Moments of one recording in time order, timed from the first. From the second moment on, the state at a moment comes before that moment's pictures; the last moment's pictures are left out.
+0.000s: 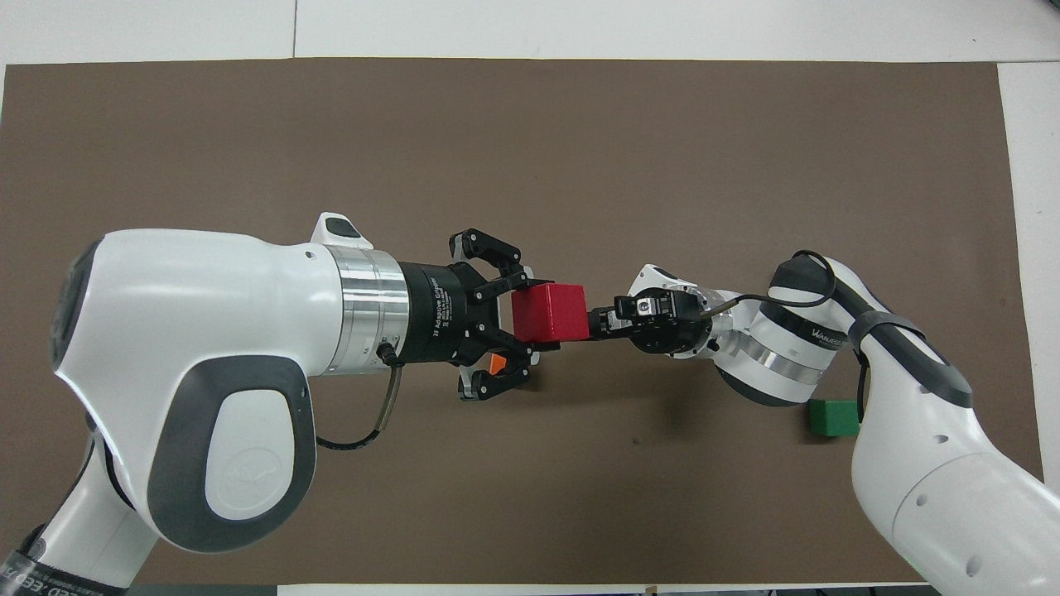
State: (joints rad) left arm -0.24 -0.09 -0.33 -1.91 -0.85 2.15 -1.76; right arm 0.19 0.44 0.05 -2.19 2.15 1.05 -0.90
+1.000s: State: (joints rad) left arm -0.28 -0.12 -0.33 -2.00 -0.86 2.33 -1.82; right arm 0.20 0.44 0.09 -2.15 2.20 1.08 -0.89
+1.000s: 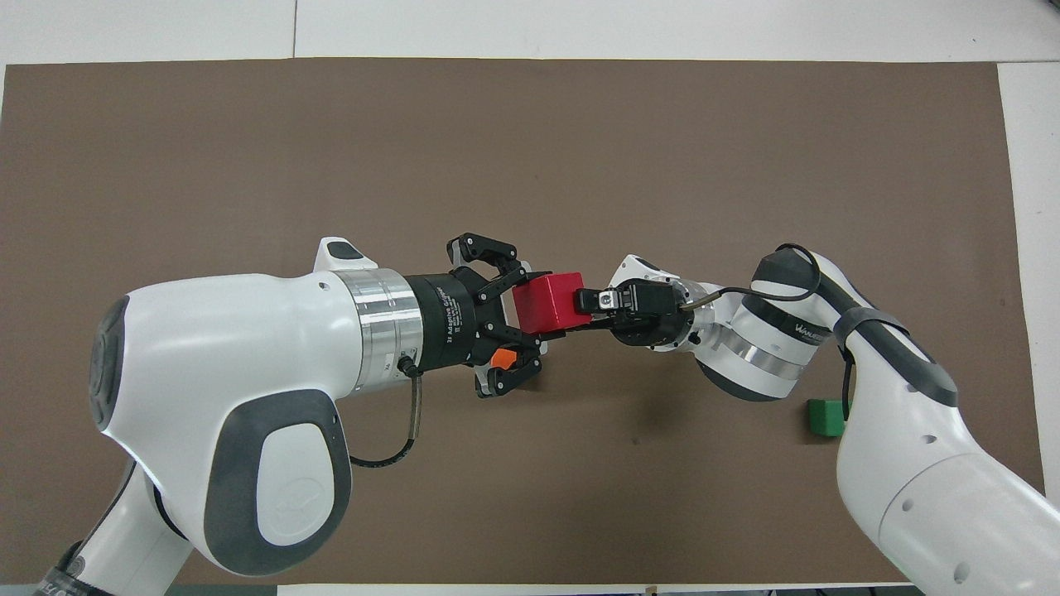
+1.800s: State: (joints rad) left arm -0.20 -0.12 -0.31 -2.01 -0.84 2.32 -1.81; right arm 0.19 0.43 0.08 -2.11 2.19 1.12 -0.87
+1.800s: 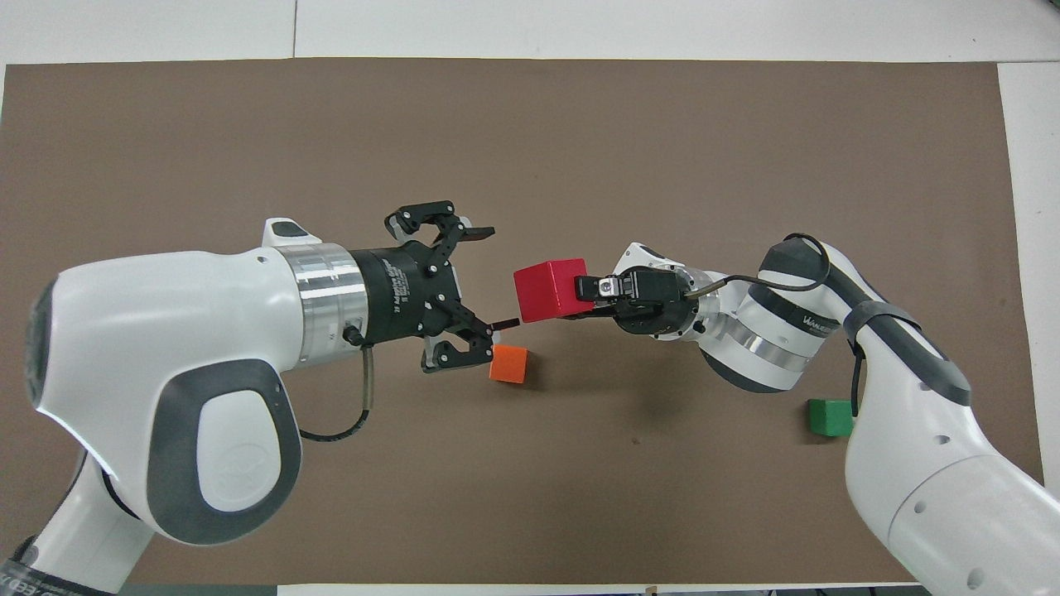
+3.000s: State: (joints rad) left arm 0.28 -0.11 -0.29 -1.92 -0.14 1.94 -0.68; right arm -0.09 -0.09 0.07 -2.01 0.91 1.64 -0.46
